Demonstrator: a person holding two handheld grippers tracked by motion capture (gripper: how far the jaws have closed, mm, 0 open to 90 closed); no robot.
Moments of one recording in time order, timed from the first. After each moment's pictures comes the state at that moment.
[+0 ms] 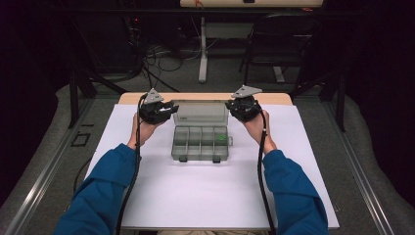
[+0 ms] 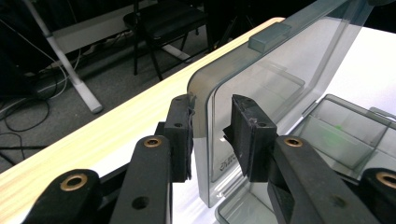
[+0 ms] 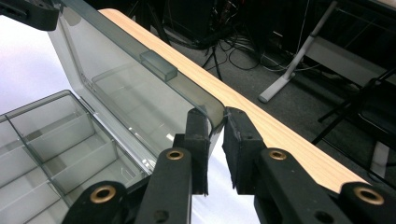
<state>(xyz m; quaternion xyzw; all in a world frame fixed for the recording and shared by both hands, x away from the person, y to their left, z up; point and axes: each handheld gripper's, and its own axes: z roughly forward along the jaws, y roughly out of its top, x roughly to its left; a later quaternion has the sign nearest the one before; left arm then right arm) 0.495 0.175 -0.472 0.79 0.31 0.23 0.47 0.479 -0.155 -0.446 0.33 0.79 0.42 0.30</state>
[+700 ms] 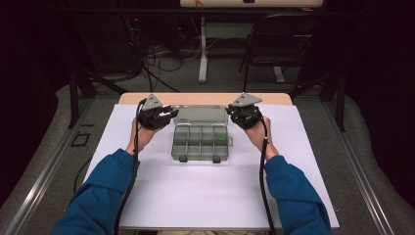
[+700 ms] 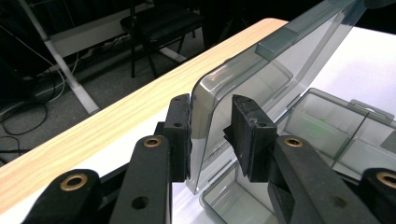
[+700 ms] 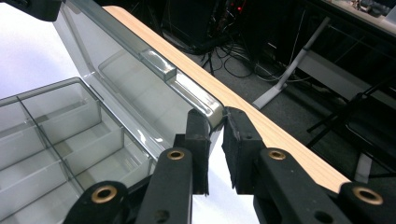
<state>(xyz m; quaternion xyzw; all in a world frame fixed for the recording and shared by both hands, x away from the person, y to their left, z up) 0.475 0.176 -0.475 0.79 0.30 0.23 0.48 0.456 -0.154 -0.452 0.30 0.79 0.42 0.32</state>
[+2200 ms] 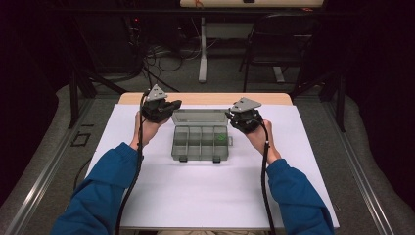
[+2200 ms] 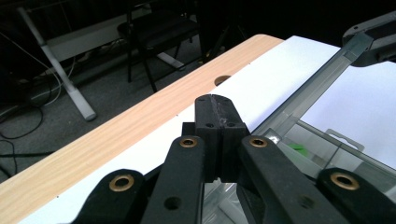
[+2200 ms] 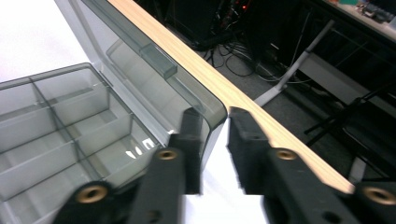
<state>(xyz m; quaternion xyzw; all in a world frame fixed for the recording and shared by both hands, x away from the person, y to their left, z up) 0.472 0.156 -0.440 0.79 0.31 0.22 0.48 0.443 -0.154 -0.453 0.28 0.81 0.40 0.33</state>
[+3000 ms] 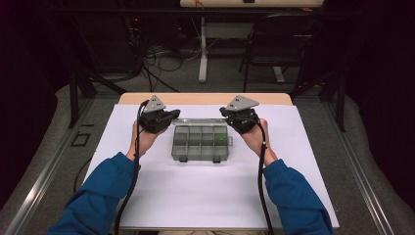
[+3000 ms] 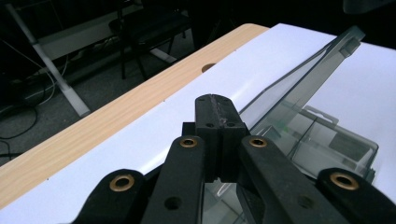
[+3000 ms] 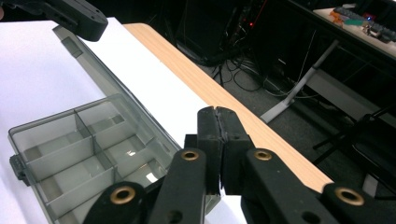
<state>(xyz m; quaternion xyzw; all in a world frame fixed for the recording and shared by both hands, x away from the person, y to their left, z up) 0.443 0.161 -0.451 0.80 0.29 0.22 0.47 0.423 -0.135 -0.427 0.27 0.80 0.43 0.32</state>
